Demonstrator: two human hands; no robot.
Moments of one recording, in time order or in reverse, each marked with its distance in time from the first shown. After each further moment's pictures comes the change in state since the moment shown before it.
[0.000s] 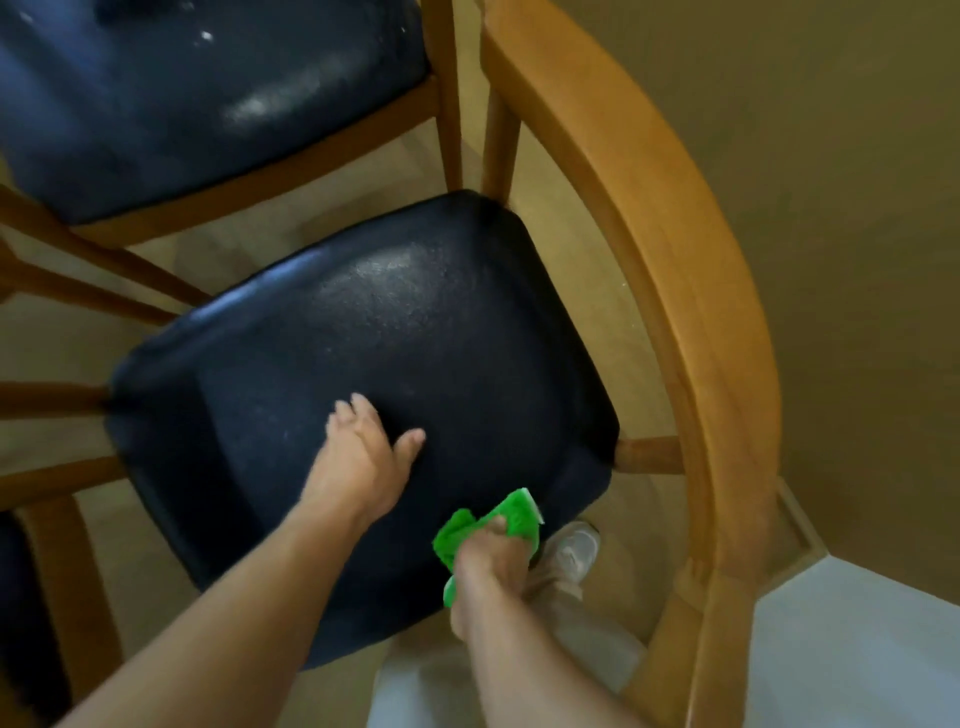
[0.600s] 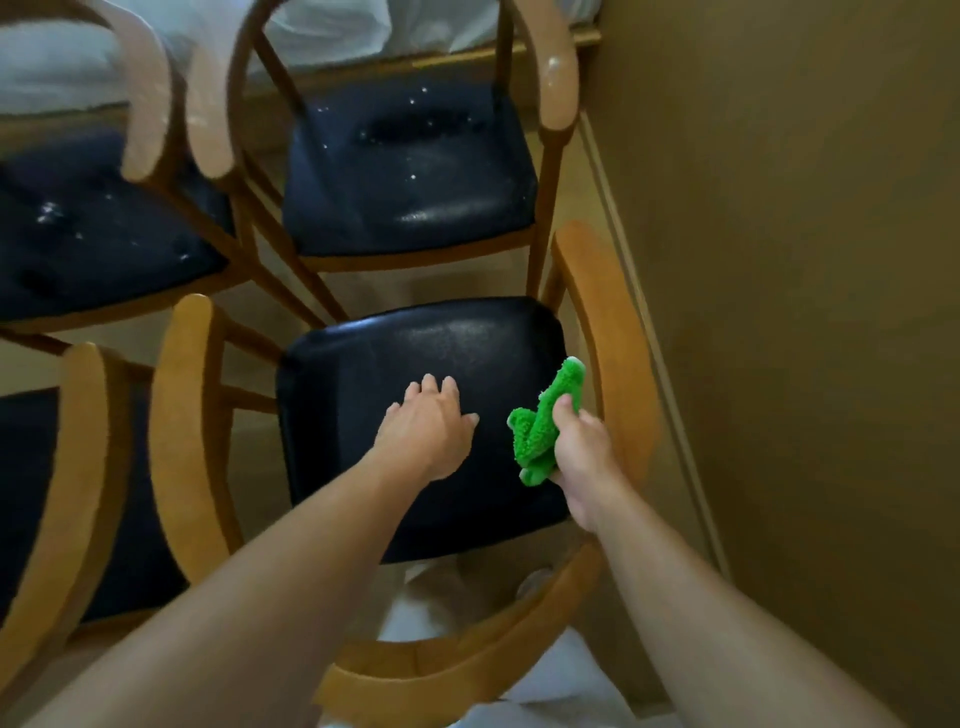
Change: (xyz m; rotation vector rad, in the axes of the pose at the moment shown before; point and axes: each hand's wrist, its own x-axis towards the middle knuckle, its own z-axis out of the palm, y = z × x) left_hand -0.152 0.073 -0.106 0.044 0.110 0.034; right_hand -0.114 -0.187 -0.157 -0.220 -0.679 -0.476
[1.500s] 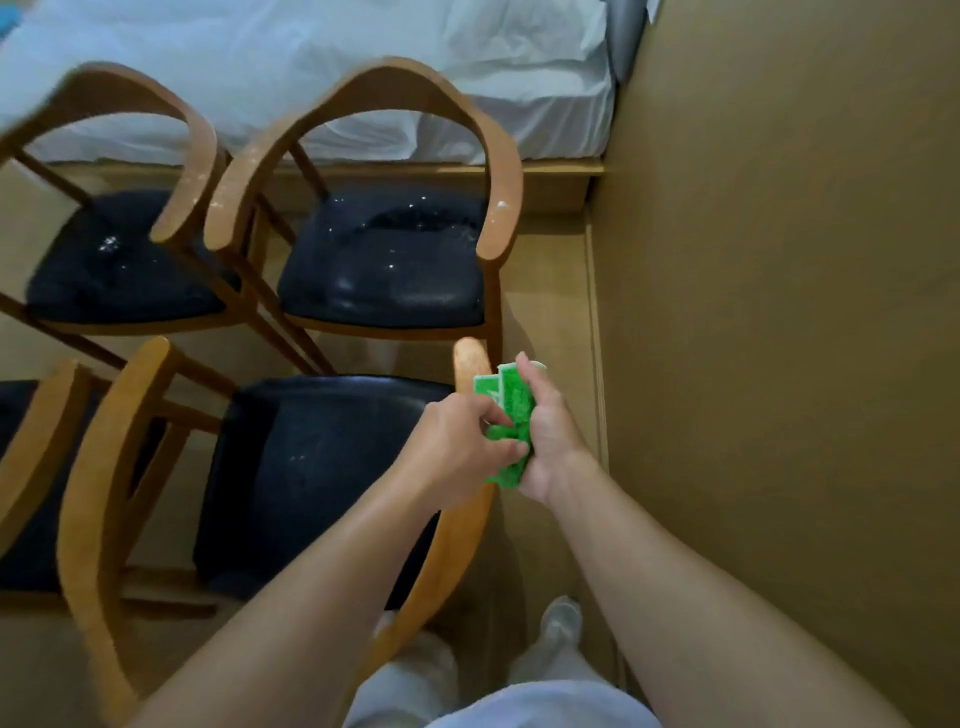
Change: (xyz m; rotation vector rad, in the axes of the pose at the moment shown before) left_hand -0.023 0.249 -0.101 -0.721 0.301 -0.030; right_hand 0.041 -0.186 -0.145 0.213 -0.475 0.238
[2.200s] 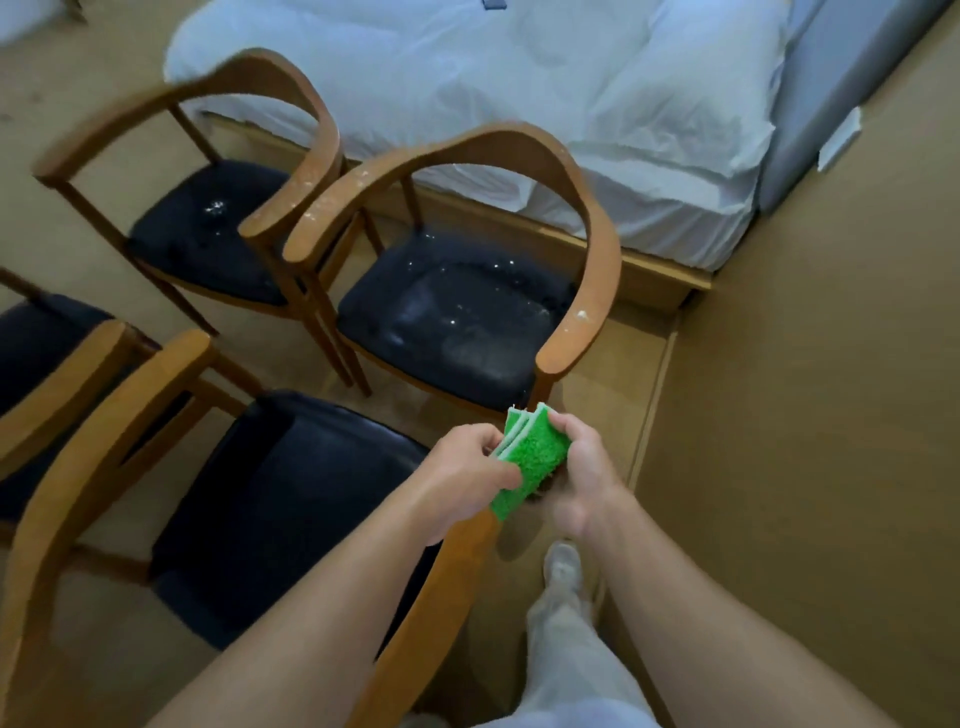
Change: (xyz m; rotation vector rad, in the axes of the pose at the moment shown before) left_hand 0.131 0.037 -0.051 -0.488 0.105 -0.333; right_hand 0.119 -0.145 0.038 -0.299 -0.003 0.142
